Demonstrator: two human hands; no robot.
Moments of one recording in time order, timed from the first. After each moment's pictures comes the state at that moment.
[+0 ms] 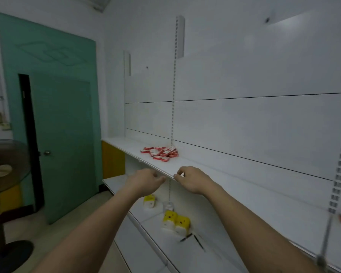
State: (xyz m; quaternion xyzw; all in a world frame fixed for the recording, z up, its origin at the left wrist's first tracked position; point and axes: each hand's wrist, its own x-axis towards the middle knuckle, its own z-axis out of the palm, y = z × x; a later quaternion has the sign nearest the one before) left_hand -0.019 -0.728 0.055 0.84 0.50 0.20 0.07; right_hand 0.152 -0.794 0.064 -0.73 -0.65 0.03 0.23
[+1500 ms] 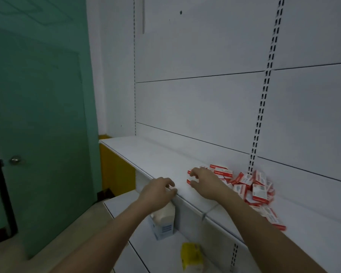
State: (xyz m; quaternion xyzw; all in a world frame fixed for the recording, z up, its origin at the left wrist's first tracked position) left_hand -0.029 -0.038 -0.032 0.86 0.42 0.24 0.16; right_hand 0.151 -0.099 -0.006 -0.74 -0.64 0.01 0.23
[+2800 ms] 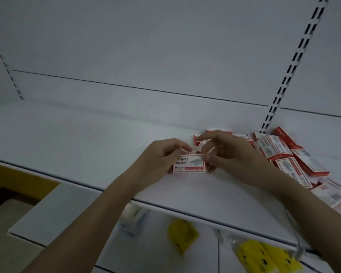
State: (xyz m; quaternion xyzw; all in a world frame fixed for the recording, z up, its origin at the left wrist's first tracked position) left_hand 0.068 0.181 -0.053 0.83 0.01 0.18 0.53; right_hand 0.180 -0.010 -0.027 -0.69 -0.52 0.14 0.49
